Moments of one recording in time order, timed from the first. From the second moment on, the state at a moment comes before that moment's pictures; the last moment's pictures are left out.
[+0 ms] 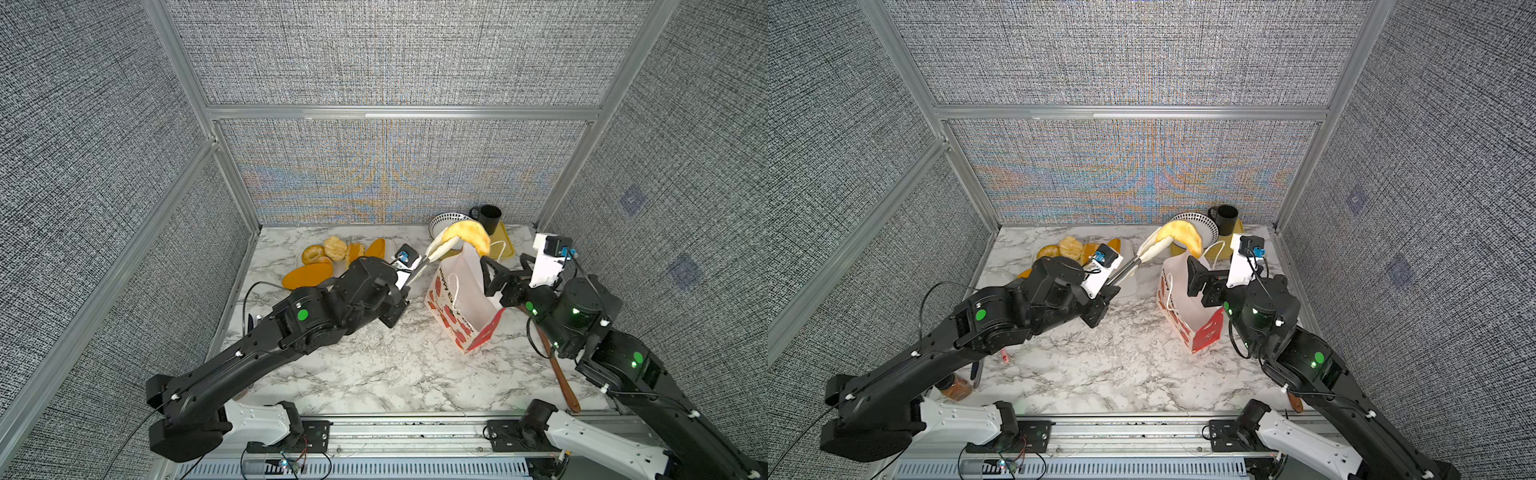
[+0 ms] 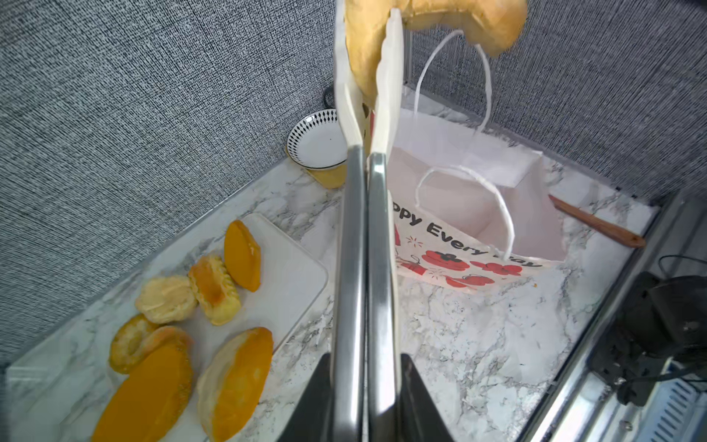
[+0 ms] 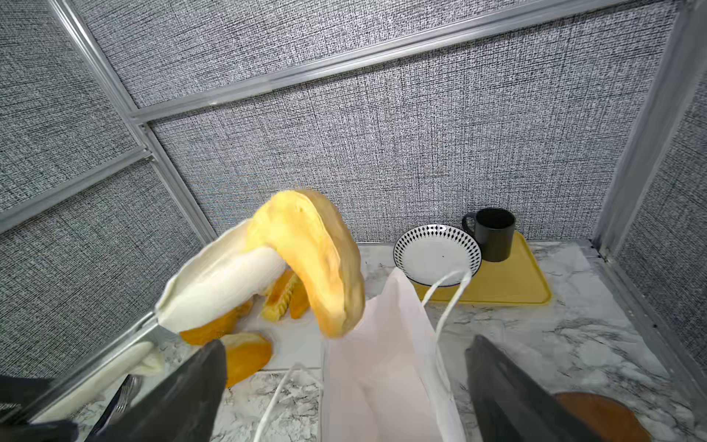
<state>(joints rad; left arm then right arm) -1.14 1.33 1.62 -0.95 -0.36 -0.05 0.79 0.77 1.18 -0.51 0.54 0.31</state>
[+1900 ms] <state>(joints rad) -1.39 1.65 1.89 -1.33 -0.83 0.03 0.79 0.68 1.26 -0.86 0.20 0.43</state>
